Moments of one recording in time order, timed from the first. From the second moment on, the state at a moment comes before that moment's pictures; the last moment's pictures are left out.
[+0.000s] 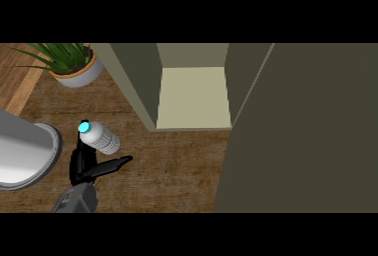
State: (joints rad) left arm -0.33 0.10 0.37 -0.55 0.10 0.01 -0.76; right arm 0.10 -0.28 0.75 -2.47 0.15 -0.41 0.33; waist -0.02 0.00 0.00
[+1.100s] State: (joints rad) left arm -0.39 0.08 0.37 -0.40 0.17 -0.18 -0.90; right arm 0.09 -0.30 0.76 -2.47 0.15 -0.44 0.33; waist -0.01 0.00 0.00
